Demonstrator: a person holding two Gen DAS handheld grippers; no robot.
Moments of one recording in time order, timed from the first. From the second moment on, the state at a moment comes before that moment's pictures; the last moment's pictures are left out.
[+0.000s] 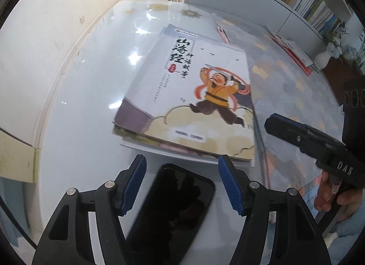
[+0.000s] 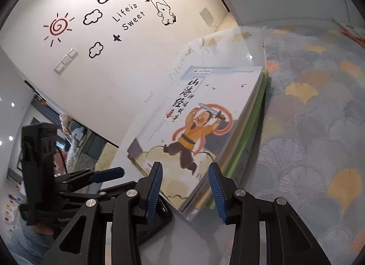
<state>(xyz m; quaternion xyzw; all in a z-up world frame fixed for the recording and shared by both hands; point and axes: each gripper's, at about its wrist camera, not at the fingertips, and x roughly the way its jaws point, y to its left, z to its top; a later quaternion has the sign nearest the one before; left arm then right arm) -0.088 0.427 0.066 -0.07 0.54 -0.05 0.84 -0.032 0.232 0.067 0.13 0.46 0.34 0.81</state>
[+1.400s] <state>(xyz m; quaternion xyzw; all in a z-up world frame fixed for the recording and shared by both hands) -0.047 0.147 0.123 -0.10 0.52 -0.04 0.85 -0.066 -0.217 0.099 0.19 0.47 0.11 0.85</state>
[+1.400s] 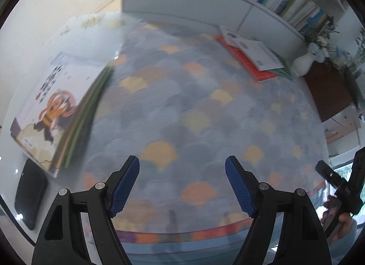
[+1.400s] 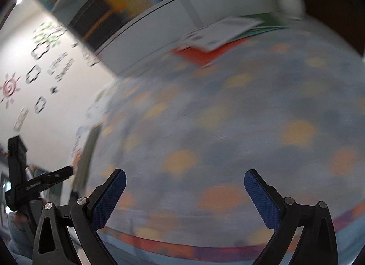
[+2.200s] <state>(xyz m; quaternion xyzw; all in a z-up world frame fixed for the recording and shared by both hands) -0.098 0.197 0.242 -0.04 0.46 0.17 0.87 -0.160 -0.503 0.292 0.15 0.33 -0.14 0.92</state>
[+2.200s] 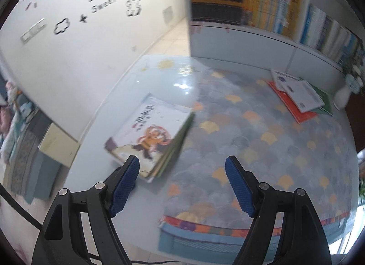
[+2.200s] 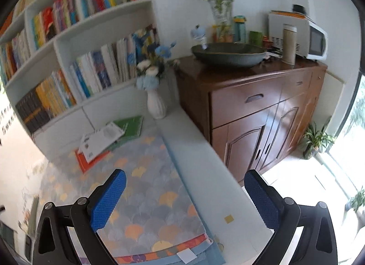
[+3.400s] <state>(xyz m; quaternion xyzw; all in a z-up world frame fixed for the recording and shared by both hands) 0.050 0.072 0.275 -0.15 0.45 -0.08 0.88 -0.025 -0.391 0.424 0.13 0.24 0.16 0.95</state>
